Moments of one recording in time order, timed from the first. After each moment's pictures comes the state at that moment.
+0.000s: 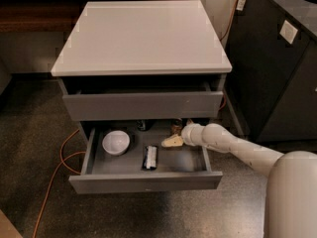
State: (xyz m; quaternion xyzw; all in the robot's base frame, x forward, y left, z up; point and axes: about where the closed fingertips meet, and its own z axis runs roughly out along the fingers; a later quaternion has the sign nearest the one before) arm 0.766 -0.114 0.453 -0.34 0.82 0.13 0.44
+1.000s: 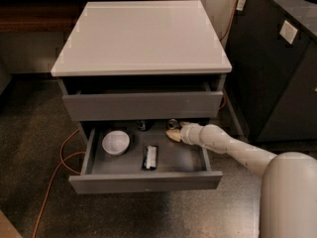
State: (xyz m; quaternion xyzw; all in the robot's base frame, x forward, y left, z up) arm 0.785 -0.113 0.444 -0.31 0.82 0.13 0.46
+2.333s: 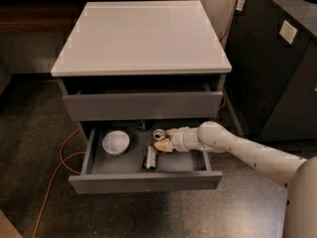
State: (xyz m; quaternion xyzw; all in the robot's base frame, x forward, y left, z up) arm 0.687 -0.043 0.491 -0.43 0.78 0.22 0.39
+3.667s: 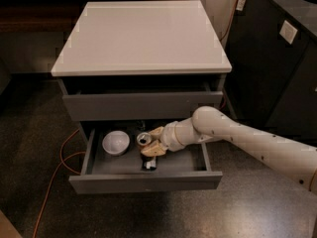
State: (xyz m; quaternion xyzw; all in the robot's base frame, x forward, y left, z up) arm 0.600 0.012 0.583 -0.55 0.71 0.26 0.34
